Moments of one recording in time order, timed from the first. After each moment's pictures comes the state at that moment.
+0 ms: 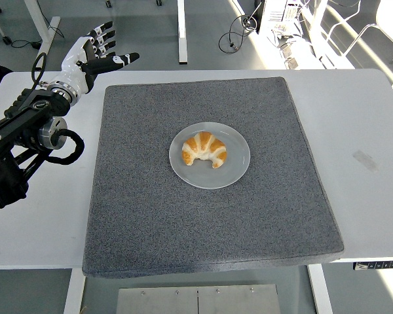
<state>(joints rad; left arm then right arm) -0.91 0.28 -0.69 -0.88 0.43 0.22 -0.15 -0.09 0.00 0.09 0.16 -0.06 0.01 0.35</state>
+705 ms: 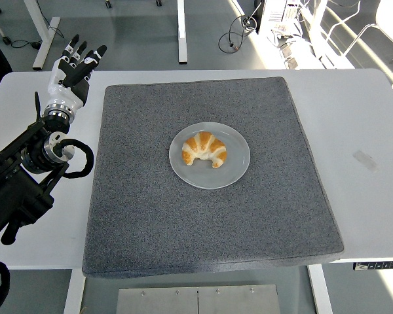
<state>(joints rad) -0.79 0.14 -0.95 -0.66 0.18 0.05 -0.35 -0.09 0.00 0.09 0.16 -0.06 0.01 0.35</state>
